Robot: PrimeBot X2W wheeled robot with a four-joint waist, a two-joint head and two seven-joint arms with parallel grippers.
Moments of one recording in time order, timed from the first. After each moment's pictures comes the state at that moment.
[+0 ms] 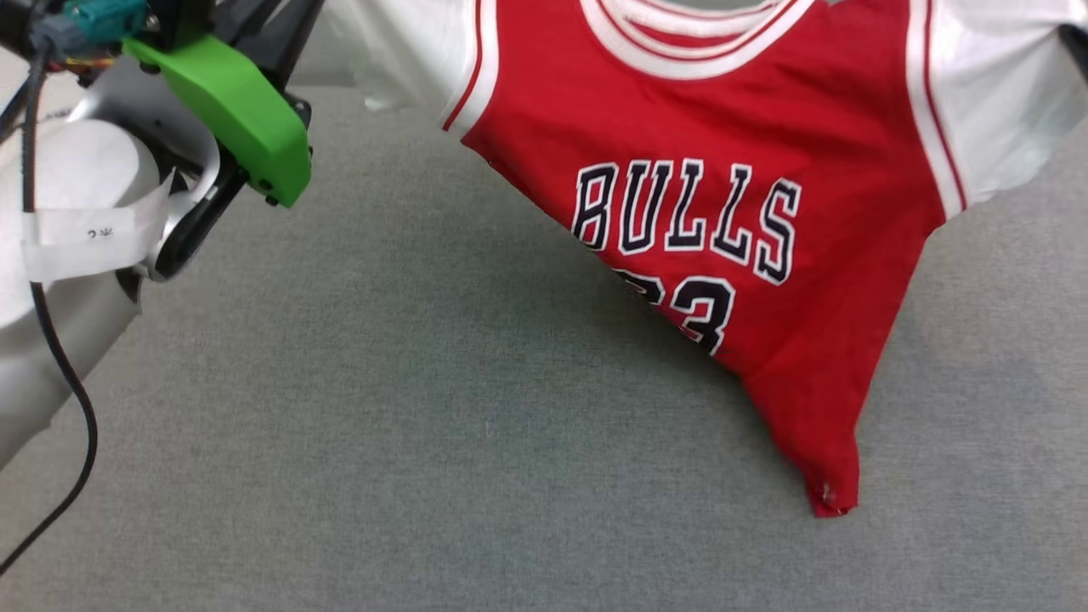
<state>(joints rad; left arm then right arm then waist) -1.17 0.75 -1.03 0.21 -0.89 0.04 -0.09 -0.77 -0.72 0.35 0.20 0.66 0.13 0.31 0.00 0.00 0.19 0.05</state>
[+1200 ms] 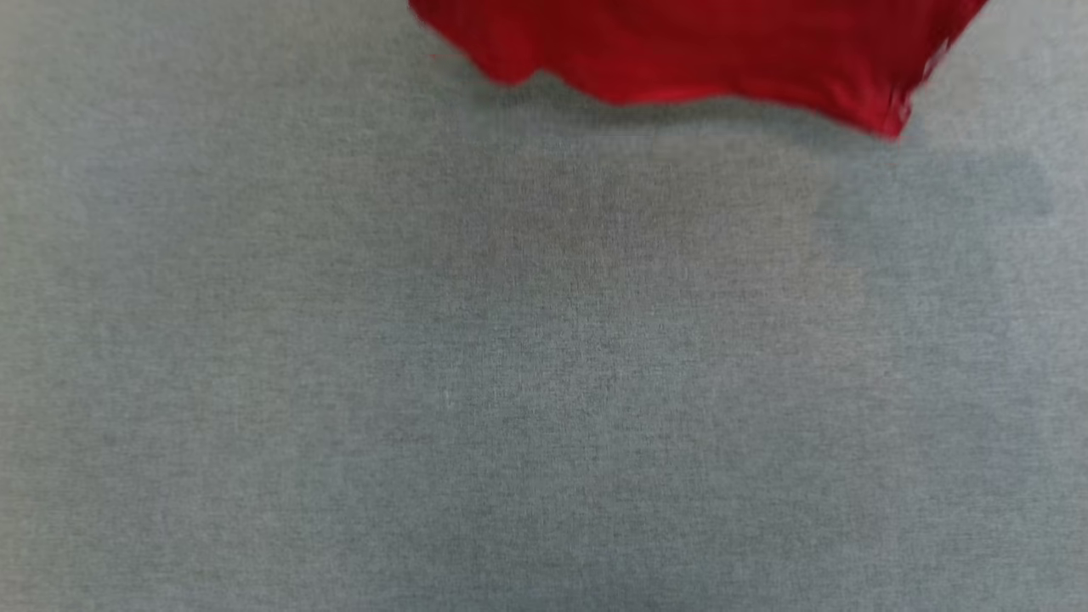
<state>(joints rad) -1.75 0.57 -0.87 0.49 -0.84 -0.01 -0.10 -1.48 -0.57 0.29 0.42 0.40 0.13 0.26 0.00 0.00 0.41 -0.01</state>
